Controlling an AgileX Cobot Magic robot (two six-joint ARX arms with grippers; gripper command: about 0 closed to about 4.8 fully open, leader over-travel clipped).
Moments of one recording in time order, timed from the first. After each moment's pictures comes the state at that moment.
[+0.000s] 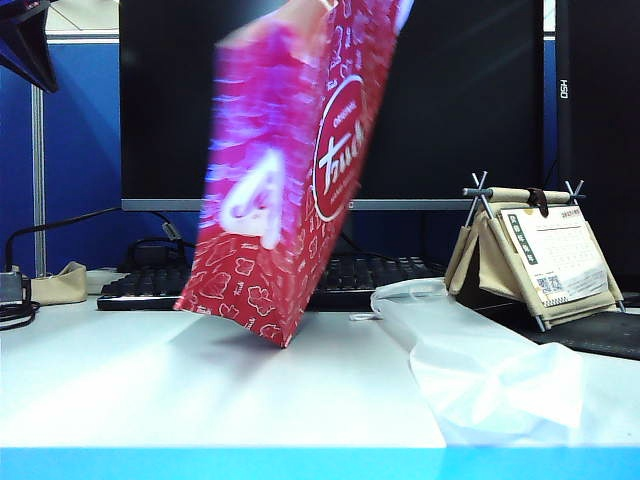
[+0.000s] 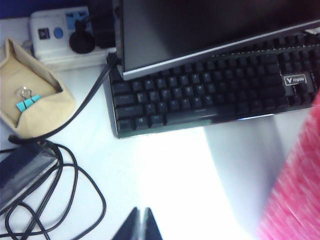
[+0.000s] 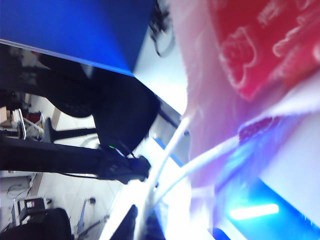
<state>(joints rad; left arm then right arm) 0.07 1.65 1.78 -0.96 0.34 0.17 0.46 1.52 1.84 -1.21 -0.79 0.37</state>
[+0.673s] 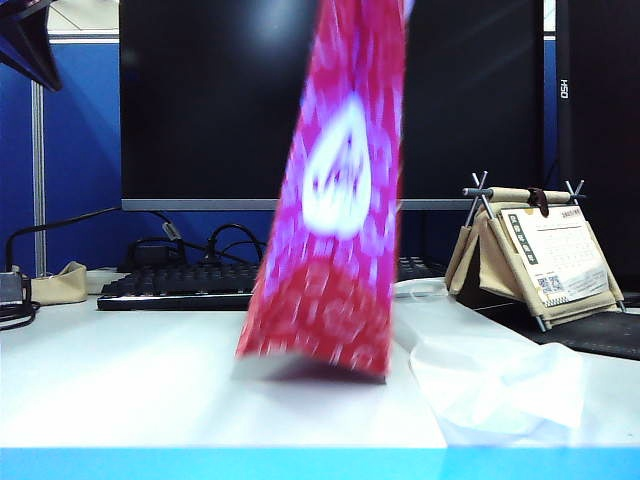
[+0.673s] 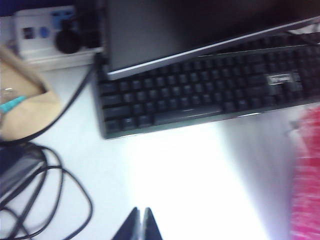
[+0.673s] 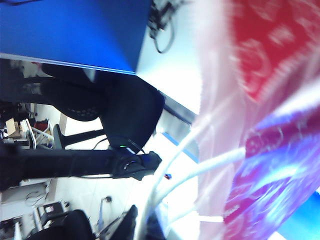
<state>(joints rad) 0.07 1.65 1.78 -0.96 0.39 0.16 0.46 1.61 2.05 -1.38 -0.78 0.45</state>
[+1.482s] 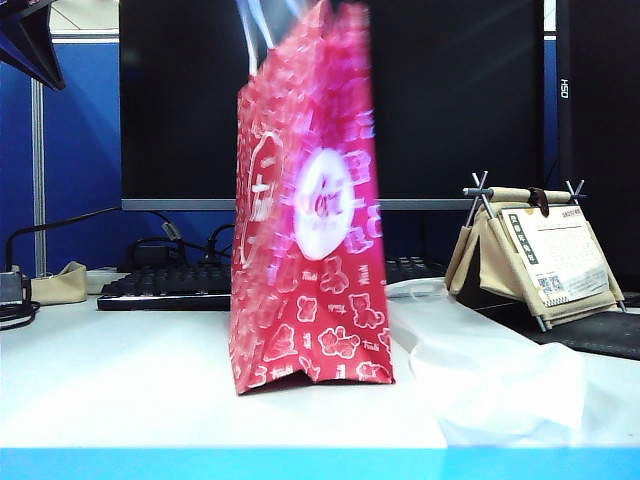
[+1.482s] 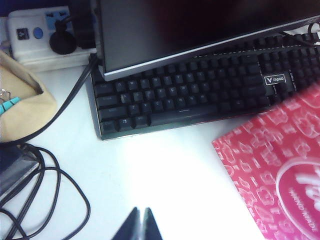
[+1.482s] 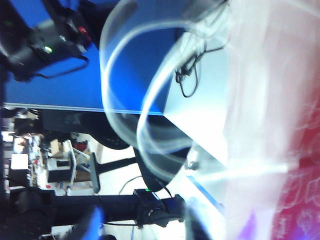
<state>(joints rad) 0.07 1.65 1.78 -0.96 0.40 0.16 0.38 1.73 2.05 -1.09 -0.91 0.58</state>
